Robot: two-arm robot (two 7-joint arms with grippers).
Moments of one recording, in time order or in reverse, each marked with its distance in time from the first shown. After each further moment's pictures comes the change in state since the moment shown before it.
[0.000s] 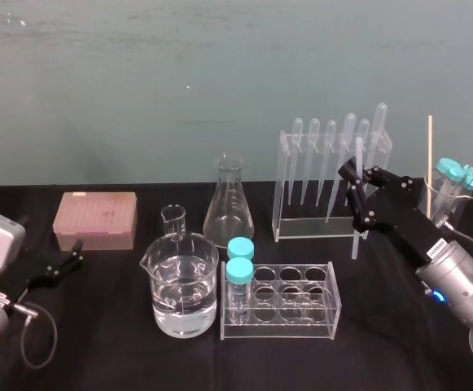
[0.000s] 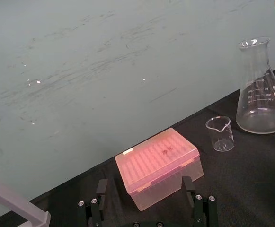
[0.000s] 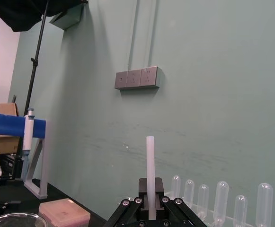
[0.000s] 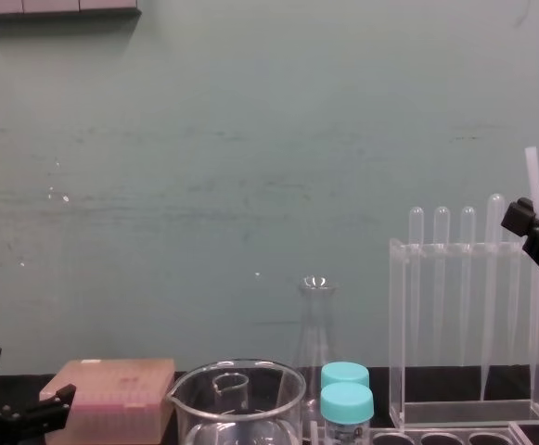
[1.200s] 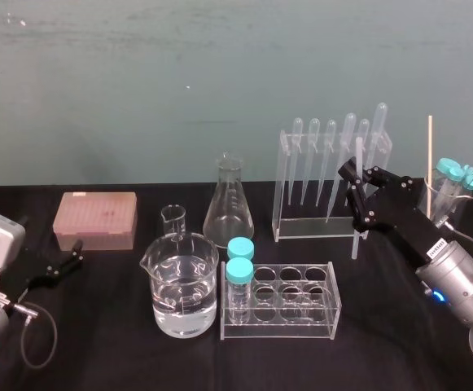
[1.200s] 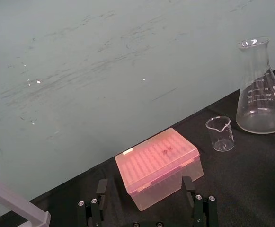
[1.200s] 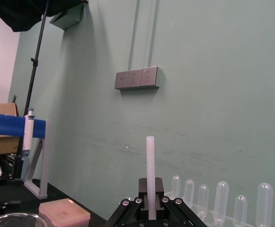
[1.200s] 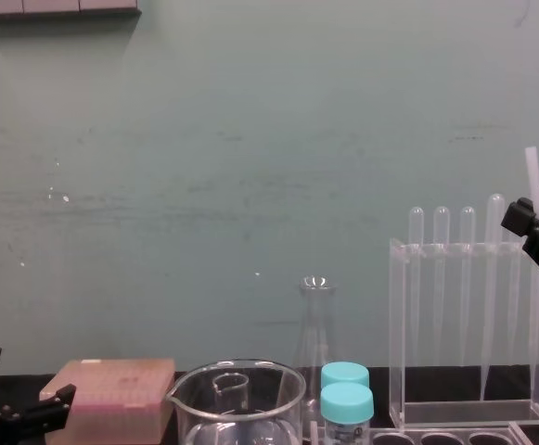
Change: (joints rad) left arm 0.000 0.000 0.000 0.000 0.000 0.000 0.000; right arm 0.000 0.000 0.000 0.000 0.000 0.000 0.000
